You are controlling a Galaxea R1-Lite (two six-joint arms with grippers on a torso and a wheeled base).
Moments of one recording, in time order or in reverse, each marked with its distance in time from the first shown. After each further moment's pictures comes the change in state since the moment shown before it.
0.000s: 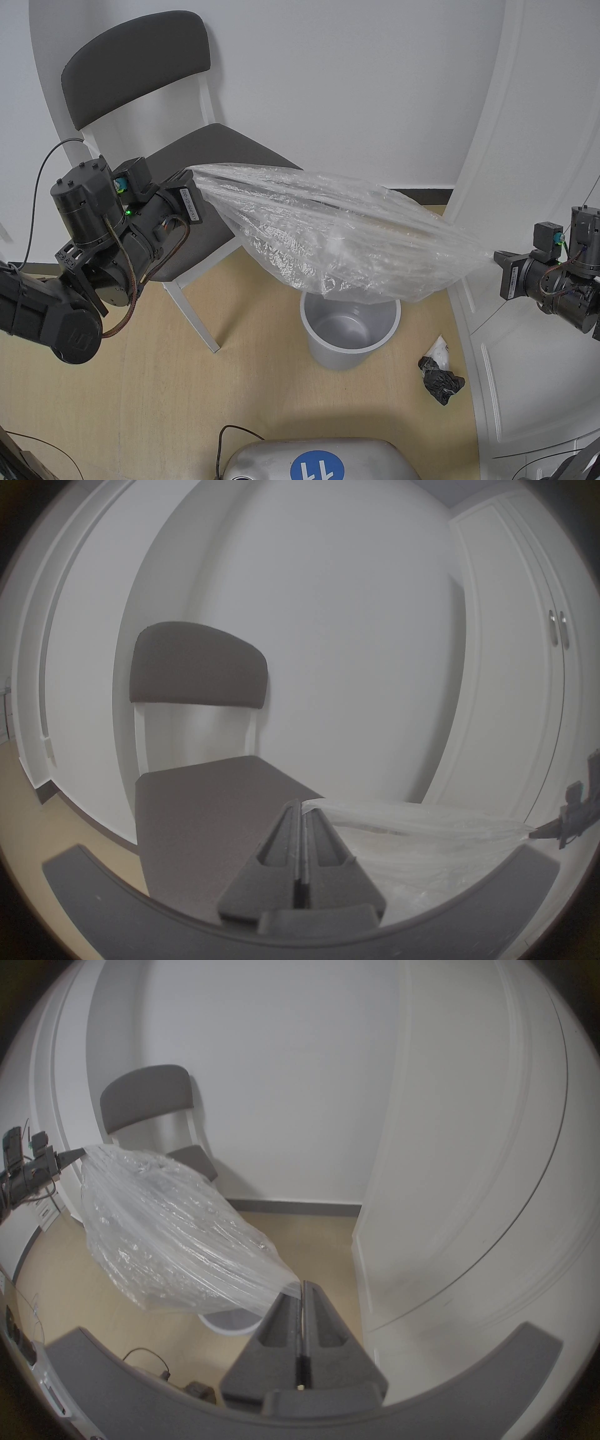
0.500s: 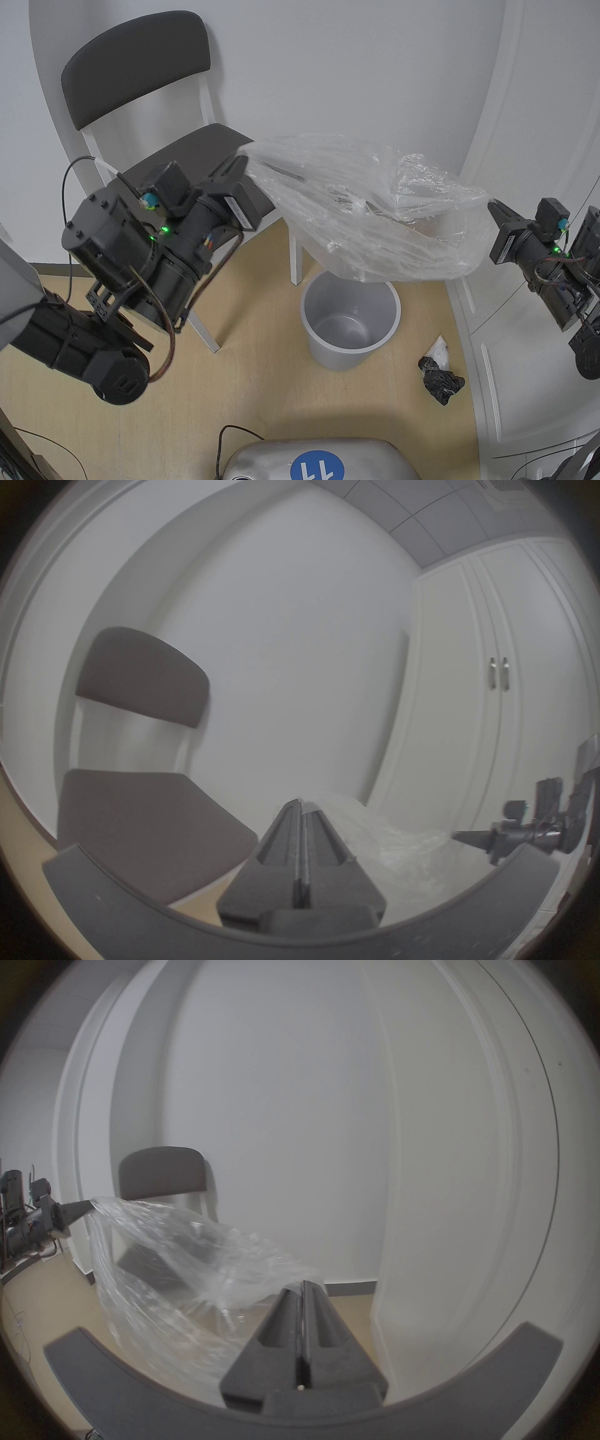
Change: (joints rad) left arm -0.178 0.111 0.054 -0.418 -0.097 -0.001; right arm 0.043 0.124 0.122 -0.696 0.040 -0.053
